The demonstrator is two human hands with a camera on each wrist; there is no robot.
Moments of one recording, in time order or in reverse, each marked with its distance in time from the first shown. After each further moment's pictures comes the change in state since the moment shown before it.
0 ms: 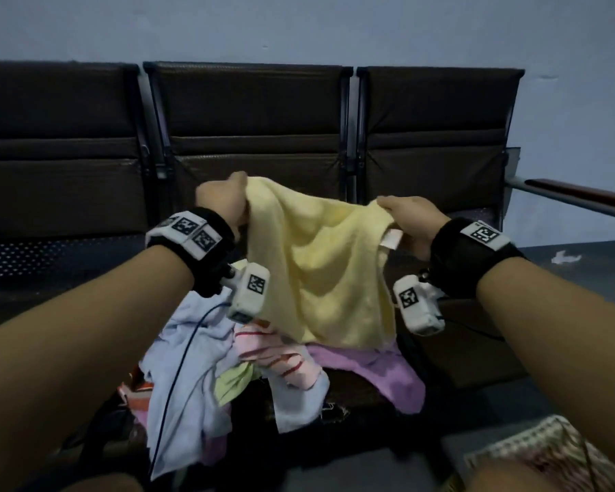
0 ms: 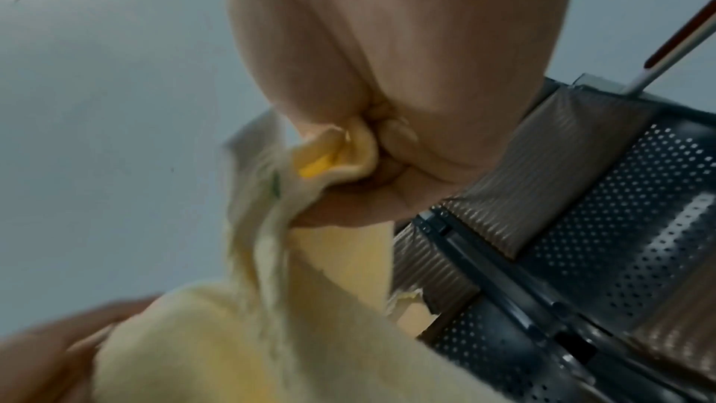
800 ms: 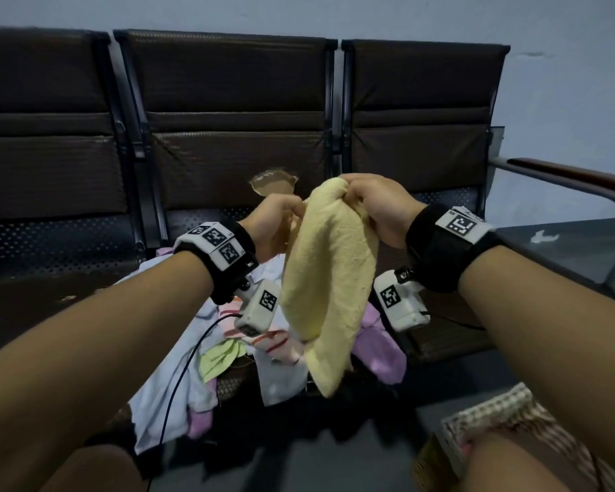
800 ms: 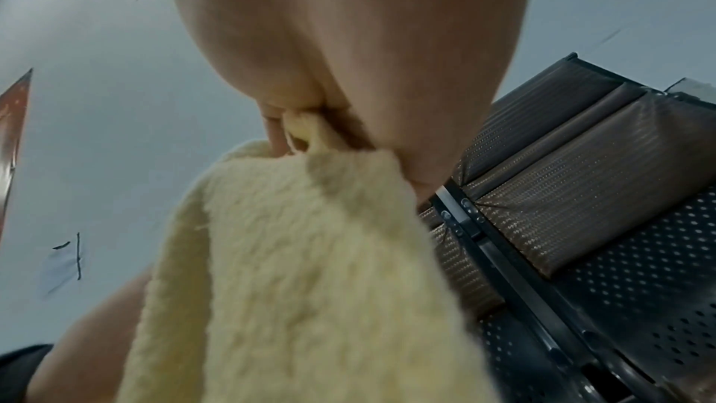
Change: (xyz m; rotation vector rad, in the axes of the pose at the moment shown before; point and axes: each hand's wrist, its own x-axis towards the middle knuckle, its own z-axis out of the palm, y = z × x) left_hand -0.084 -0.035 0.044 0.027 -0.849 -0.248; right_hand -0.033 0.000 0.022 0.053 -0.272 -0.177
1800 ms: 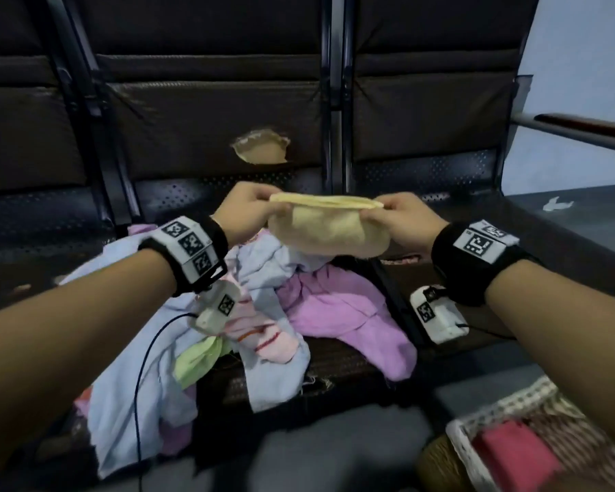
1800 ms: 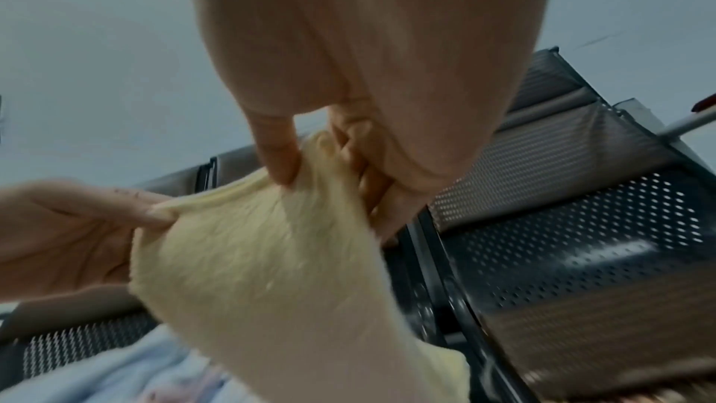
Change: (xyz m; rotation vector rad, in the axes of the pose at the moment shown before) left_hand 0.073 -0.056 -0.053 0.459 0.230 0.268; right_hand 0.050 0.127 -0.057 -0.407 0.148 0.073
